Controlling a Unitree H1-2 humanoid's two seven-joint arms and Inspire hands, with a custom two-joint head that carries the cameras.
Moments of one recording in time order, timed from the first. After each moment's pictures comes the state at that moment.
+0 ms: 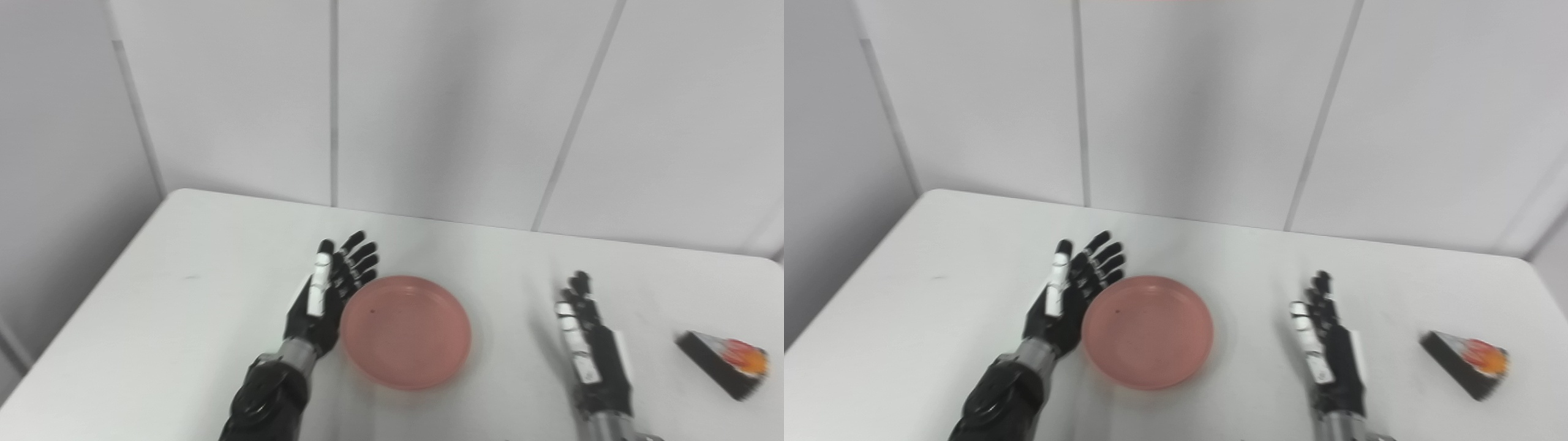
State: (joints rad) left arm -0.40 -0.02 0.10 0.32 -0.33 -0.04 -0.23; right arm -0.31 -0.04 -0.04 0.24 0.07 -0.21 0.04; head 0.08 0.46
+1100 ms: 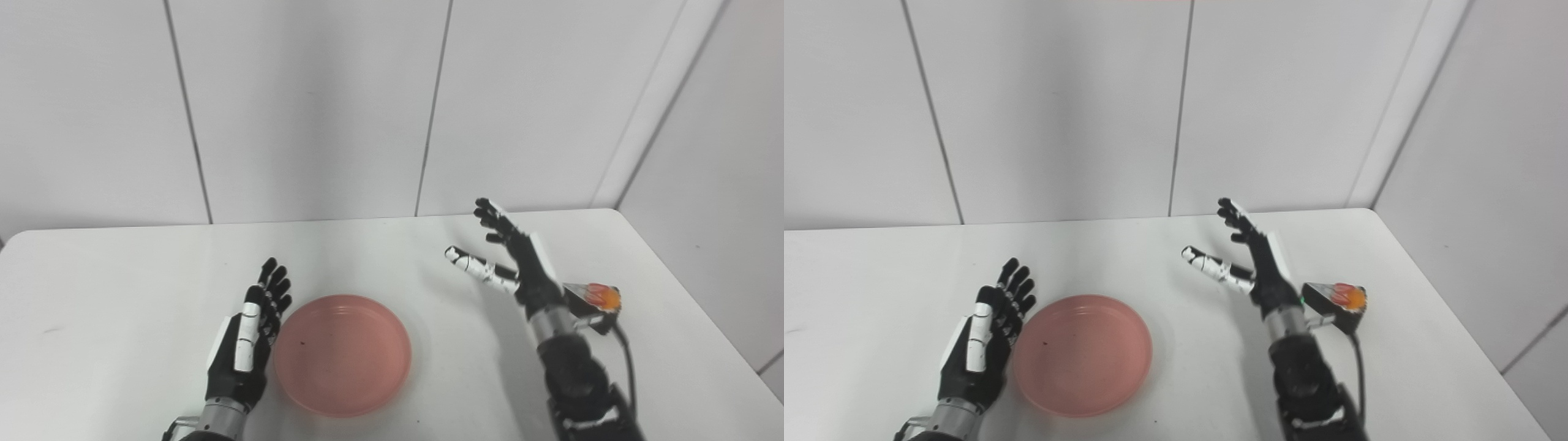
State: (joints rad) left arm -0.31 -0.04 -0.02 0.25 -0.20 -0.14 -0.20; right arm -0.43 -0.29 -0.03 -0.09 -0.36 0.27 0.04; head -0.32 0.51
